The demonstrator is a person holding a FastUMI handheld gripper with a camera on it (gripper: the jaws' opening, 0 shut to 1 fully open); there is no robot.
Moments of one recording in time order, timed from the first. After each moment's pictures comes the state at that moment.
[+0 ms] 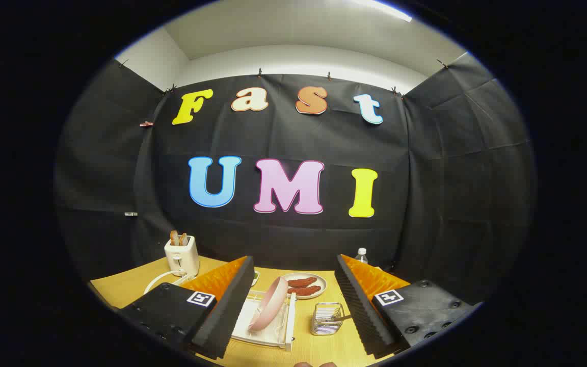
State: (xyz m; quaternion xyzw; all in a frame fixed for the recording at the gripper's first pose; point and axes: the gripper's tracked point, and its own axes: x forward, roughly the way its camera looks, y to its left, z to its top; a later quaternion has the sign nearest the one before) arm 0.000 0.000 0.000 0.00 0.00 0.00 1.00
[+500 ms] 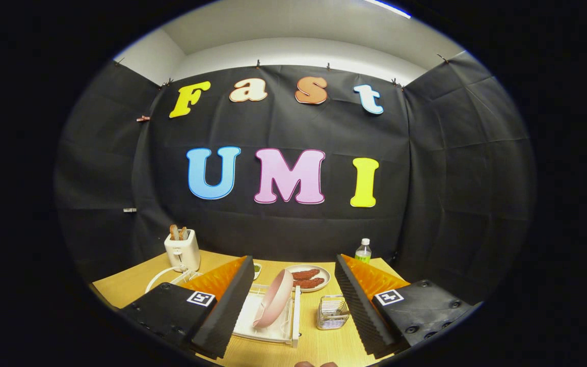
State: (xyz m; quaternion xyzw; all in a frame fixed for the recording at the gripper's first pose) arm 0.009 0.009 -0.016 0.00 0.02 -0.01 1.00
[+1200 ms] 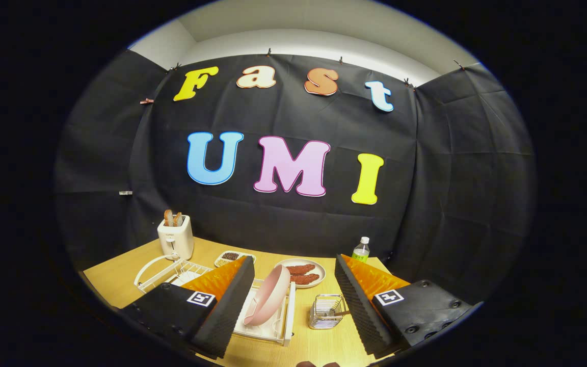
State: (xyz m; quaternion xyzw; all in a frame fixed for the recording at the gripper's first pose) arm 0.034 0.010 -0.029 -0.04 0.07 -0.01 1.00
